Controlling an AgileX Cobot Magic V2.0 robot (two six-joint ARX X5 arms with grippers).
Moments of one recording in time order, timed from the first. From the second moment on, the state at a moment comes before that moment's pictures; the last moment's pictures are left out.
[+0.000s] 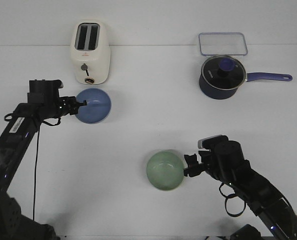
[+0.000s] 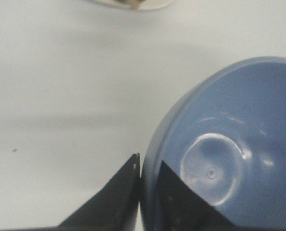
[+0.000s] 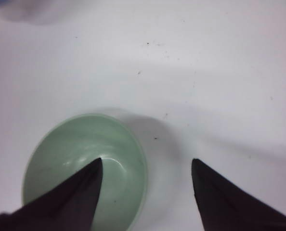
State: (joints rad) left arm -0.01 1.60 1.37 -0.47 0.30 -0.13; right arm 0.49 0.92 0.82 -0.64 -0.13 0.32
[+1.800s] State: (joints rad) left arm -0.56 1.35 1.37 -0.55 0.11 0.01; right arm 0.46 0.87 0.82 -0.62 0.02 0.21
